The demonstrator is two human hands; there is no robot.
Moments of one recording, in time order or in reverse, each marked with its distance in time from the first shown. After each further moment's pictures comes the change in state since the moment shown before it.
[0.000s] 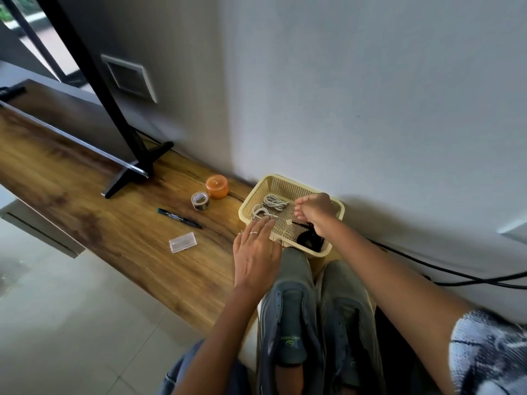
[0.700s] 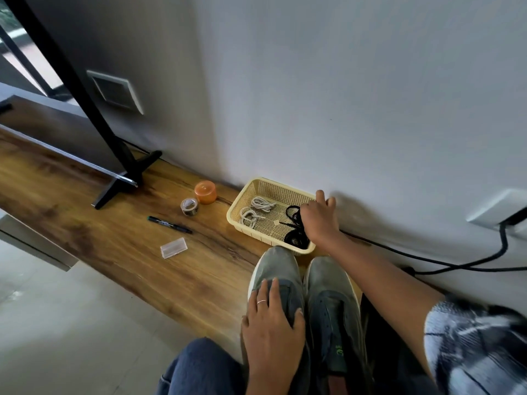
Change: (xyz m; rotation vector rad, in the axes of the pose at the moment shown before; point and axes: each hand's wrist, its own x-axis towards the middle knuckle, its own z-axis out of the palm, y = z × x) left_hand -0.117 0.036 0.023 0.118 -0.163 -0.148; right_hand -0.018 0.021 -0.036 -1.314 0.088 -0.528
